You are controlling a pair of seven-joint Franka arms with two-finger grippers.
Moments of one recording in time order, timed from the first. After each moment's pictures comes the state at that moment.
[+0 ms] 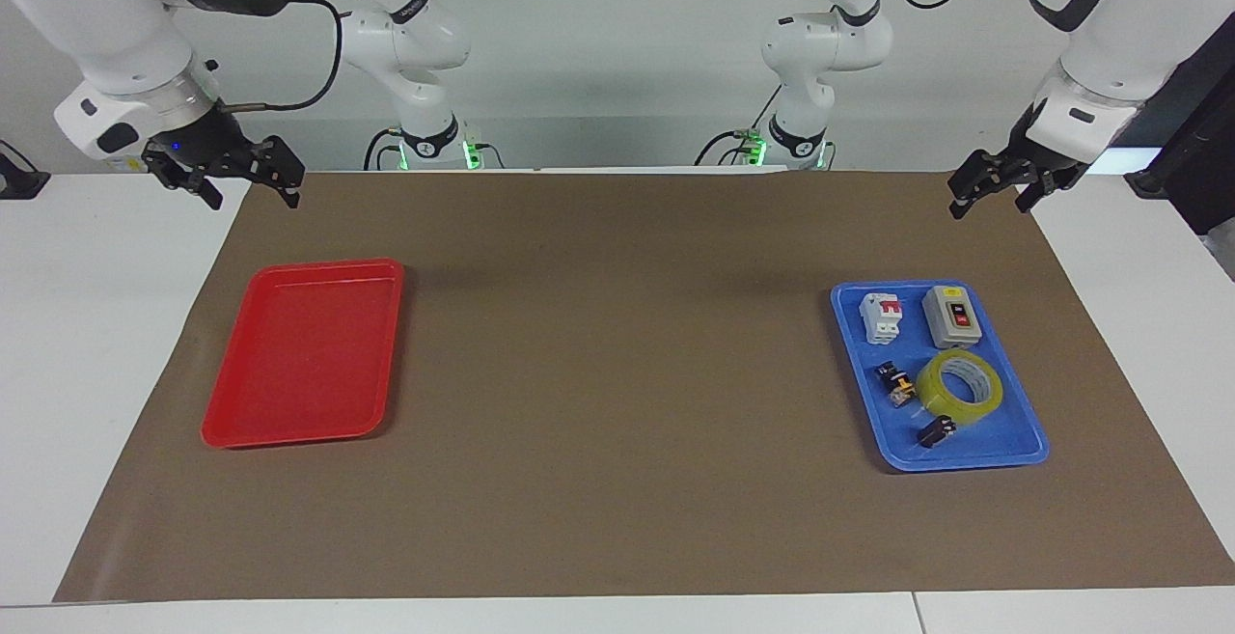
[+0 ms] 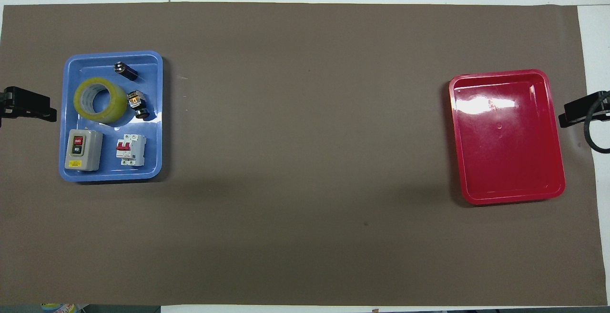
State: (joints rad) left arm -0.03 -0.01 0.03 -1.61 -0.01 1.56 -0.02; right arm -0.05 0.02 -0.06 -1.56 -0.02 1.47 -0.10
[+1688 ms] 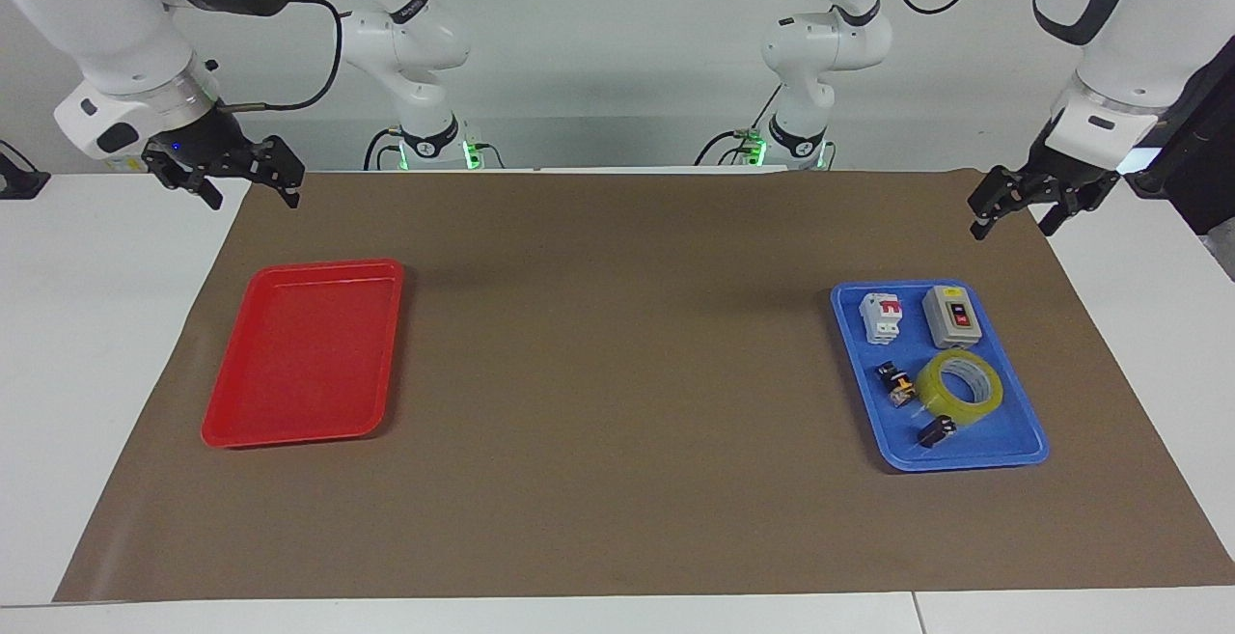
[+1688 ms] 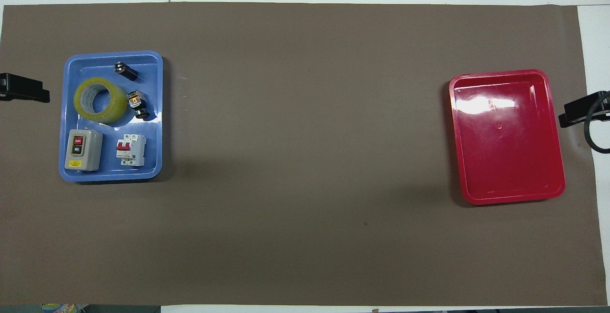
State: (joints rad) left arm 0.03 0.04 0.03 -1.66 -0.01 1.78 0.09; right arm -0.05 0.02 -0.06 -1.56 -0.02 1.47 -0.10
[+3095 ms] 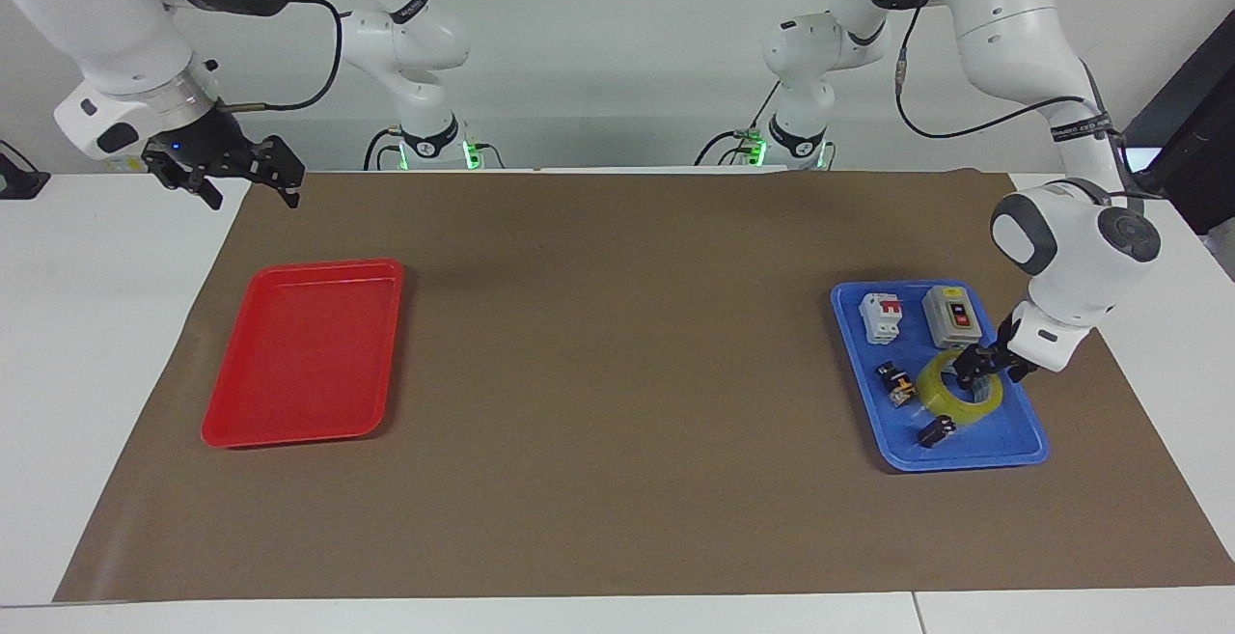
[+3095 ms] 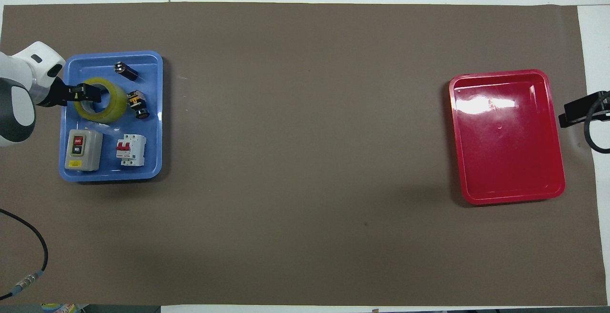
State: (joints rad) left arm 0.12 0.42 0.03 -1.80 -0.01 2.30 0.13; right arm -0.05 0.02 -0.06 -1.56 -0.02 1.47 -0.10
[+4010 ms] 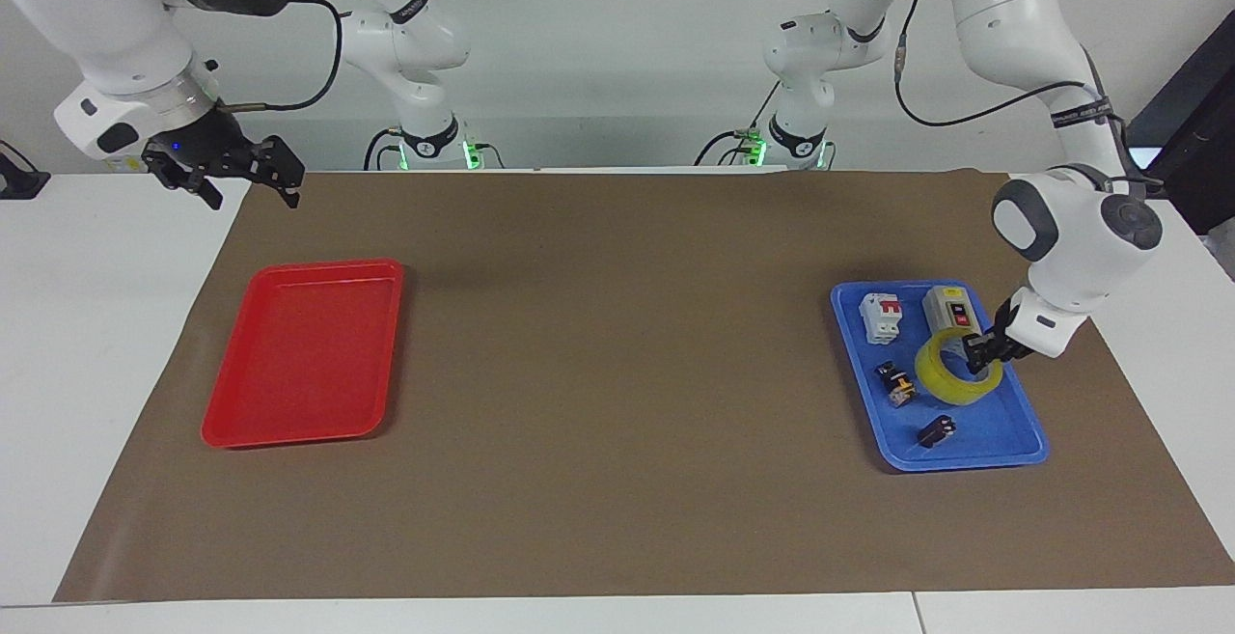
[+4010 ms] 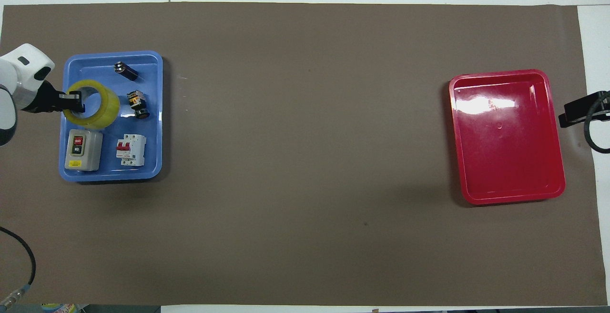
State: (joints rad) left arm 0.12 0.30 0.02 -1.80 -0.01 2.11 0.13; right arm -0.05 0.02 -0.06 -1.56 -0.02 1.47 -0.10
